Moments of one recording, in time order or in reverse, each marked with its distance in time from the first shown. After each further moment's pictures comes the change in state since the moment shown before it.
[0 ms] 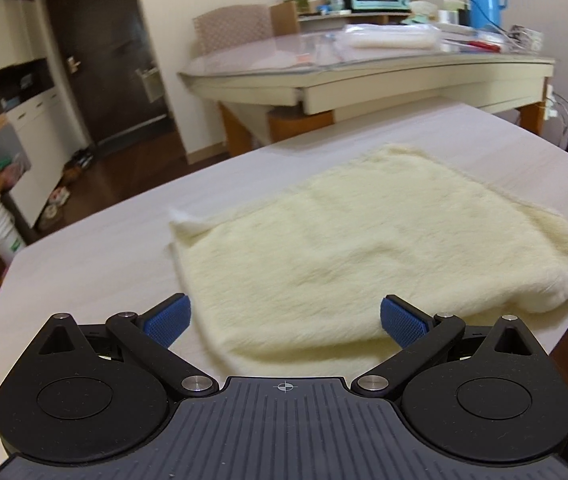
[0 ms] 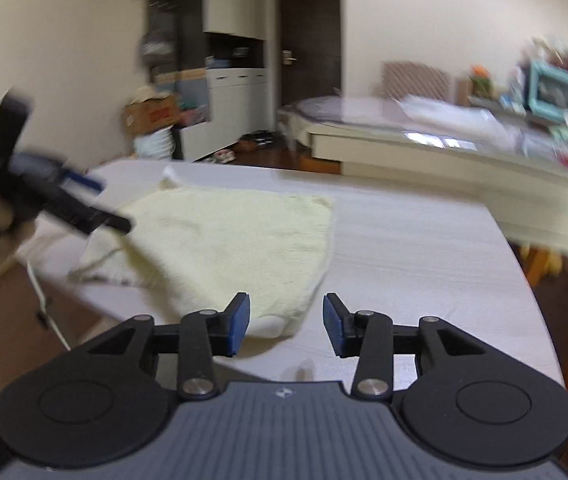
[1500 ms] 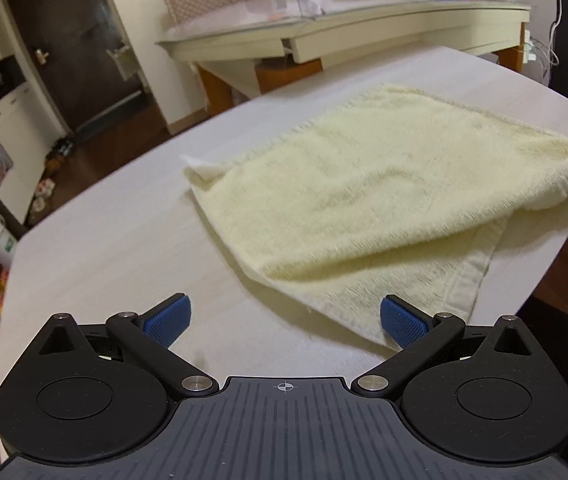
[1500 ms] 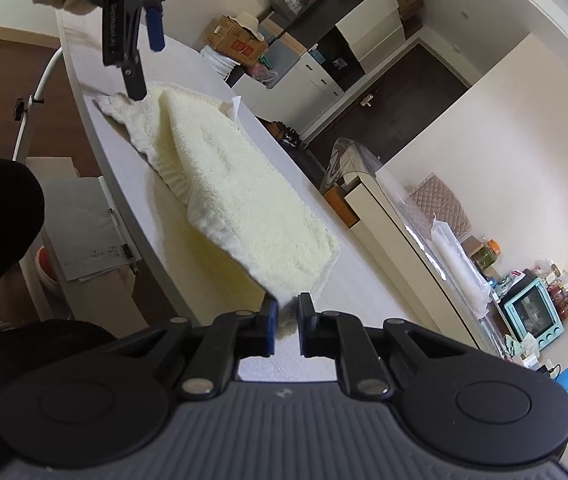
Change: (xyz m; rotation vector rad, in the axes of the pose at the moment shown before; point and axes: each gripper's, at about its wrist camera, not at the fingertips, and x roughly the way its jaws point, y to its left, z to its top) left arm -0.021 0.031 -0.033 0.145 0.137 -0.039; right arm 0.018 0.046 -0.027 -0.606 -0.013 -0.182
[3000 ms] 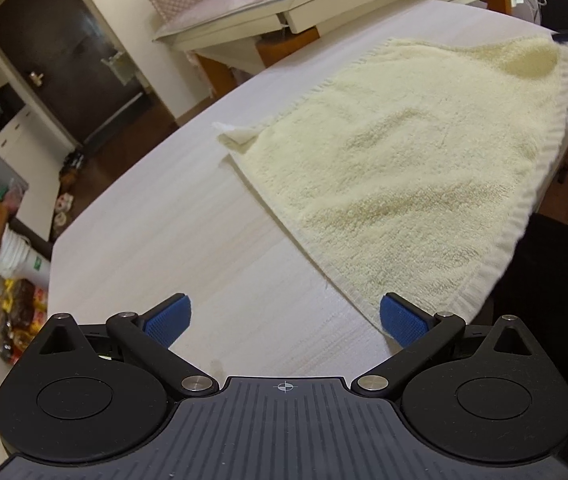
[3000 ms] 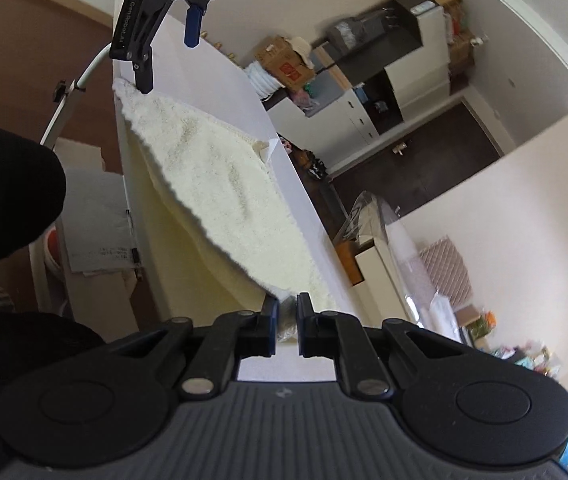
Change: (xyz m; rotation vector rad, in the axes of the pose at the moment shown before) left arm -0.025 0.020 -0.021 0.065 0.055 0.071; right arm -0.002 -0.006 0.045 -0.293 -0.109 0.026
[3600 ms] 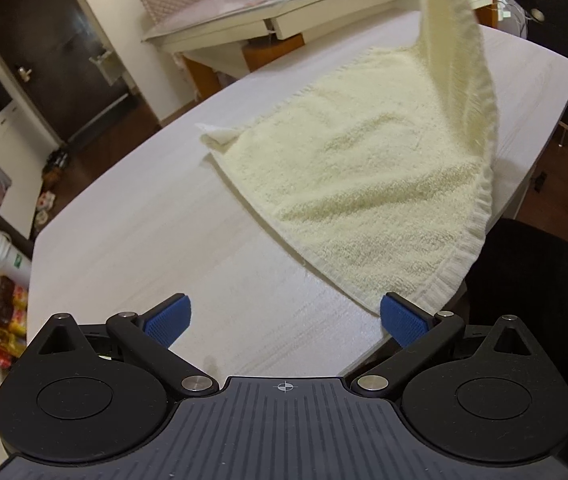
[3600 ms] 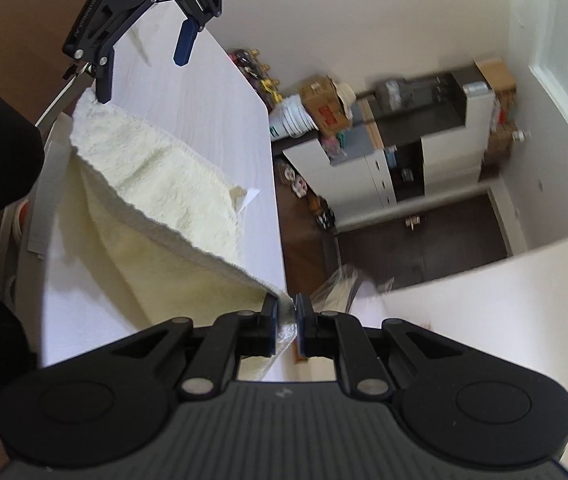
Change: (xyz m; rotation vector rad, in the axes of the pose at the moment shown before) left arm -0.004 -0.006 -0.009 0.022 -0.011 -0.055; right arm 0.067 -0.041 0.046 -0.298 -0.121 0.013
